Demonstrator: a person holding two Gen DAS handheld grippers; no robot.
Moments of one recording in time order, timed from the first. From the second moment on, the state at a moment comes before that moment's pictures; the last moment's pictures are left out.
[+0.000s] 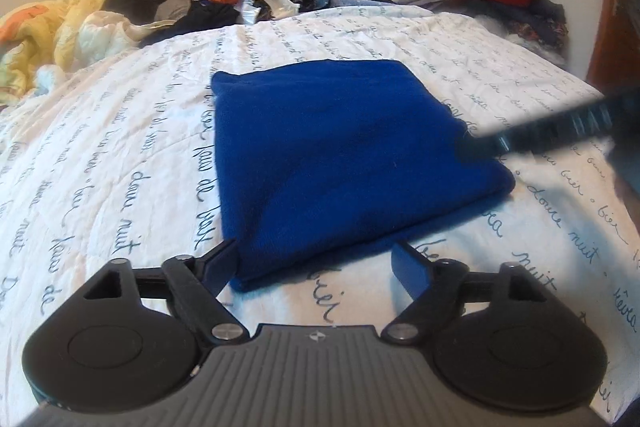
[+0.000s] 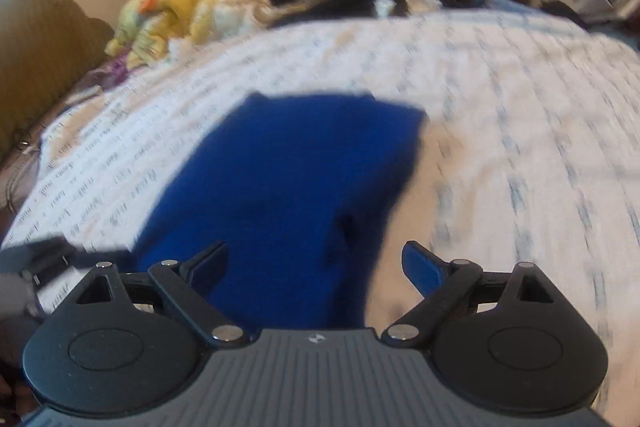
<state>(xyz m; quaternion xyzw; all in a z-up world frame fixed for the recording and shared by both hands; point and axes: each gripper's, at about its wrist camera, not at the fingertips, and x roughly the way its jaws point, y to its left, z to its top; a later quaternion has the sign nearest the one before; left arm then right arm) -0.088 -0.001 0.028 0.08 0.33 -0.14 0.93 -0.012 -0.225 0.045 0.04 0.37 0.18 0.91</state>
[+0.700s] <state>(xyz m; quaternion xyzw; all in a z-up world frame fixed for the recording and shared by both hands) -0.096 0.016 0.012 0.03 0.34 -0.05 0.94 -0.069 -0.191 0.002 -0.01 0.35 0.06 0.94</state>
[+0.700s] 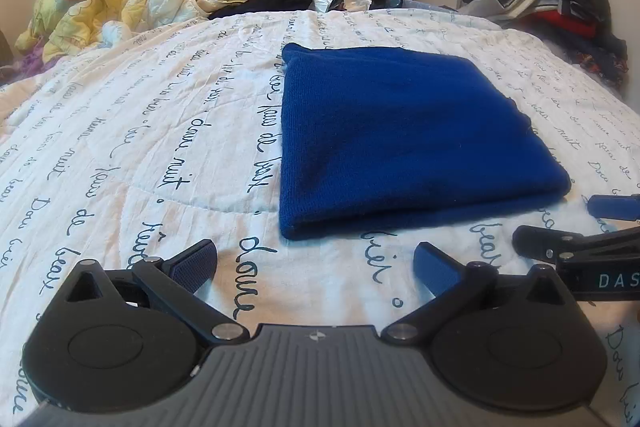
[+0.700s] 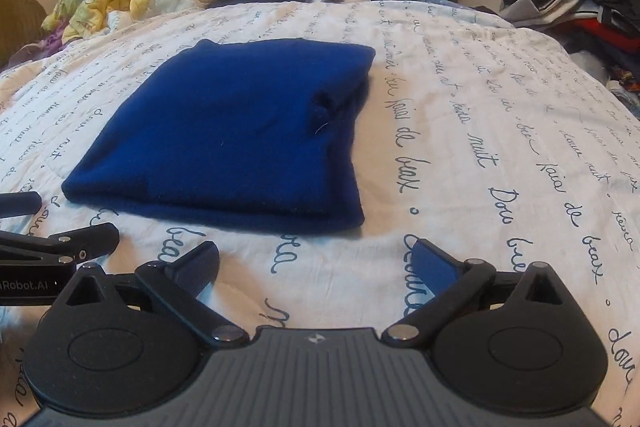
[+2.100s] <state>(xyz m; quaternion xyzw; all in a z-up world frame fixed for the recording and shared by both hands) -0.096 0.017 0.011 0.03 0.34 -0.05 0.94 -0.071 -0.191 0.002 -0.01 0.35 0.06 0.94</state>
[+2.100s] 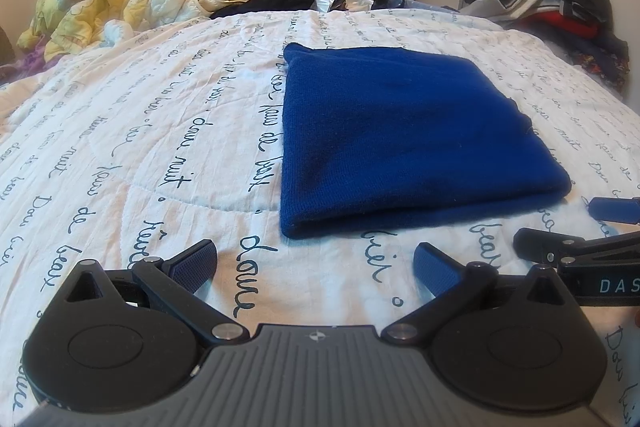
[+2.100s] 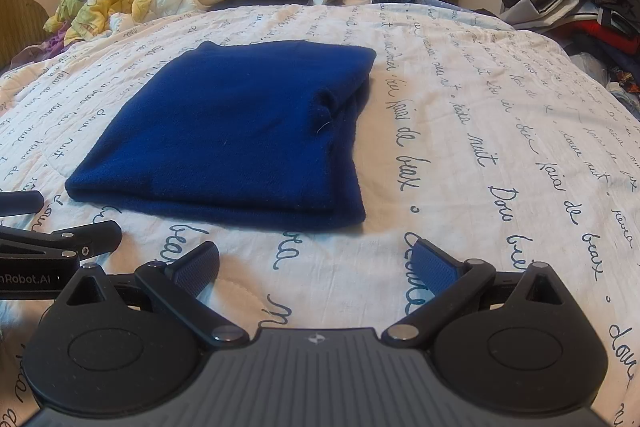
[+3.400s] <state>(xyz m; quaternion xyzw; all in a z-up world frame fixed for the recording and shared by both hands) -0.108 0.022 0.037 0.01 0.34 -0.02 0.94 -0.066 -0.197 0.017 0.03 0.38 0.05 0.92</state>
